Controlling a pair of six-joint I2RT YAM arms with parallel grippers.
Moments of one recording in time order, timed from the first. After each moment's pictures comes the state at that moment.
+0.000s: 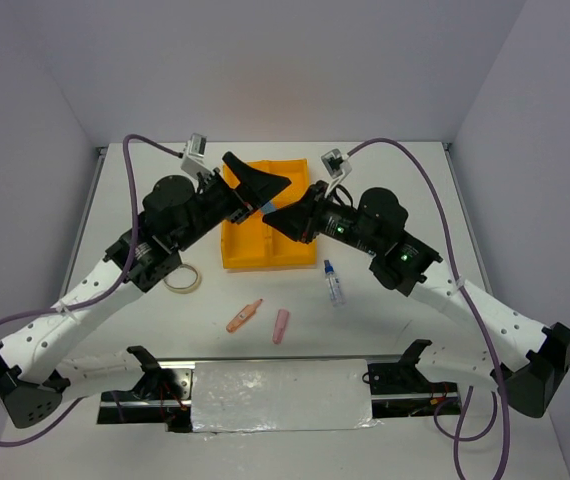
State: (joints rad) left arm -0.74 1.10 1.19 -0.12 -0.02 -1.08; right arm 0.77 1.09 1.04 0.10 -0.28 0.64
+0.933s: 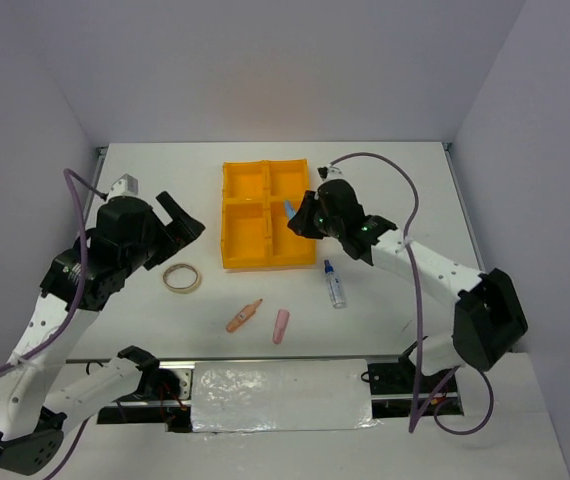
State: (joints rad) left arm -0.44 0.89 1.23 -0.93 -0.20 -0.92; right arm 0.63 1.39 1.02 -0.15 0.01 0.65
